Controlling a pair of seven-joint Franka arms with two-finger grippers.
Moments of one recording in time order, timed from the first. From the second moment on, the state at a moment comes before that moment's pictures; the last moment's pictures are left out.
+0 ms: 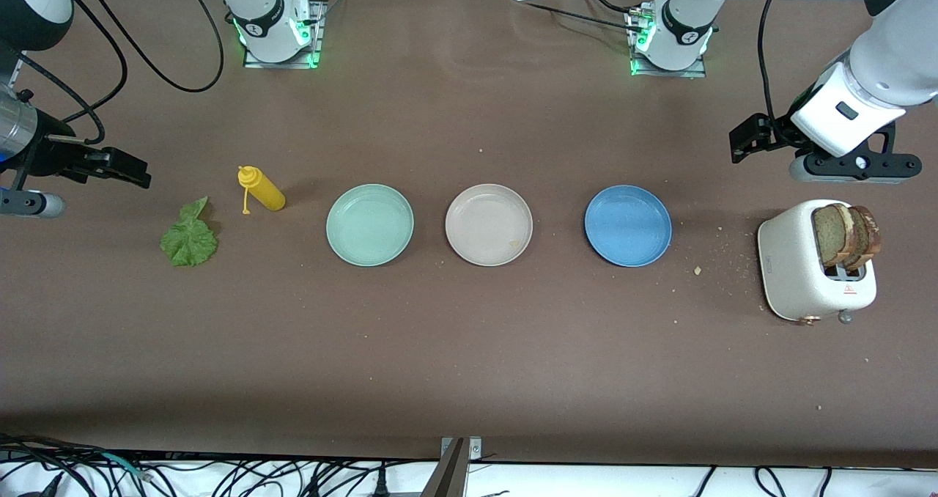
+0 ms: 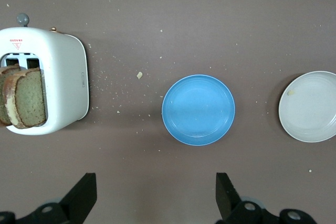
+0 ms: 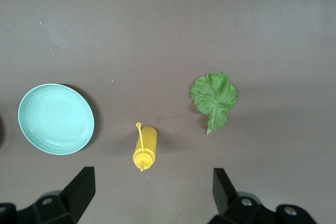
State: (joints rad) left arm 0.00 0.05 -0.16 -1.58 0.01 1.55 -0.15; right arm -0.07 0.18 0.11 -1.45 -0.04 1.55 0.11
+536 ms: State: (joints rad) left arm 0.00 0.05 -0.16 -1.58 0.01 1.55 -0.15; right arm -0.07 0.18 0.11 -1.46 -0.04 1.56 0.11
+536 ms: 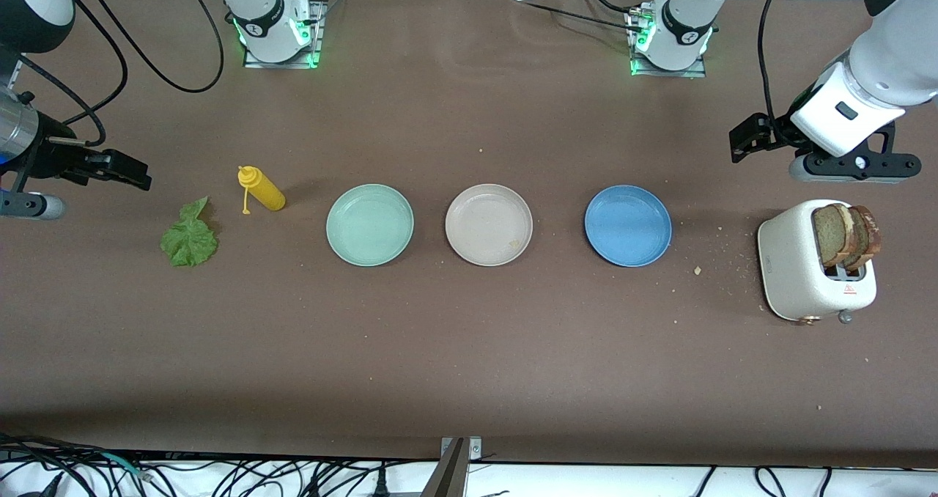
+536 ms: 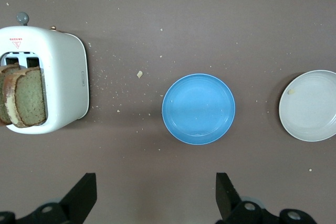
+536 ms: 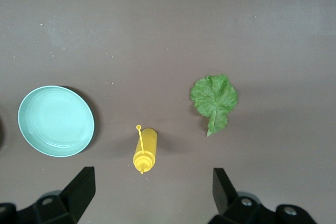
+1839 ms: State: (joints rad) left arm 0.06 0.08 -0.16 -1.58 0.02 1.55 -0.14; right arm -0.07 0.18 0.12 -1.49 -0.04 1.61 0.11
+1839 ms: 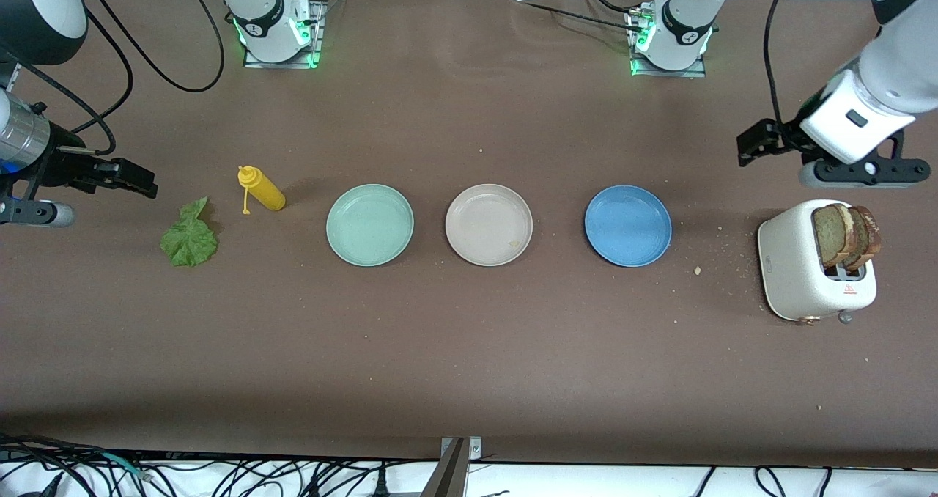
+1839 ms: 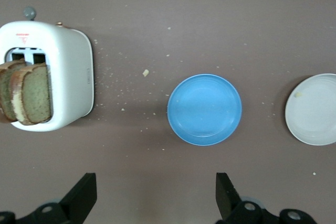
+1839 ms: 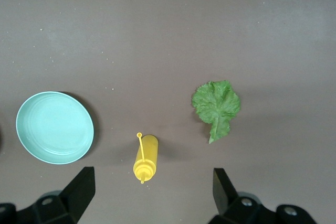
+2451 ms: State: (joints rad) left arm 0.24 0.20 -0.16 -1.65 0.13 1.79 0.04; right arm -0.07 0.18 0.11 -1.49 -0.04 1.61 0.11
